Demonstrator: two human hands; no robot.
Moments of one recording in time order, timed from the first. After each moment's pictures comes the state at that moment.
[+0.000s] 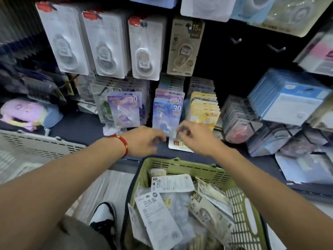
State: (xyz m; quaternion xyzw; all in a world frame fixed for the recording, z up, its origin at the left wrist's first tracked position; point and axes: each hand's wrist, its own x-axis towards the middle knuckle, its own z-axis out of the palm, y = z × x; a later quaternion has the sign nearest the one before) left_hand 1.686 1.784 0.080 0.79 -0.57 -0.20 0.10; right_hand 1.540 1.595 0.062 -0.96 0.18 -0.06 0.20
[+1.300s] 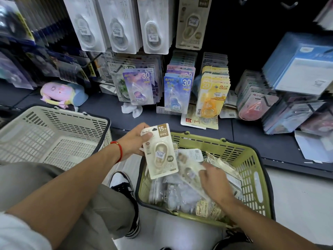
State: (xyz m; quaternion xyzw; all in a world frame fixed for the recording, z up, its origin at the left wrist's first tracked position) left_hand 1.641 1.860 -0.001 0.74 -0.21 -0.40 0.49; right_hand 1.388 1.695 -0.065 -0.88 0.34 0.00 0.31
